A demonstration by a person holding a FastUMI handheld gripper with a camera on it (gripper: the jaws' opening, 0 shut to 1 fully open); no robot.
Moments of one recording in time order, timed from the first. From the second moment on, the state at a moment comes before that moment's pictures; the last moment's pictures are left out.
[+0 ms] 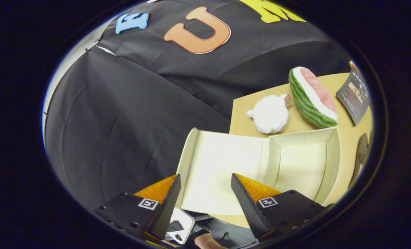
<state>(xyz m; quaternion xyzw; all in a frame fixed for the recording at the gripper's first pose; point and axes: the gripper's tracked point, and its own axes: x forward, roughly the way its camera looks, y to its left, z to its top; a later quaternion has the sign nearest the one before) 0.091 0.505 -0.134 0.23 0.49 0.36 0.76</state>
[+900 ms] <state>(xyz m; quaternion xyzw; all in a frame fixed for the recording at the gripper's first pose) 0.143 0.222 -0.271 0.11 0.49 0.24 0.83</state>
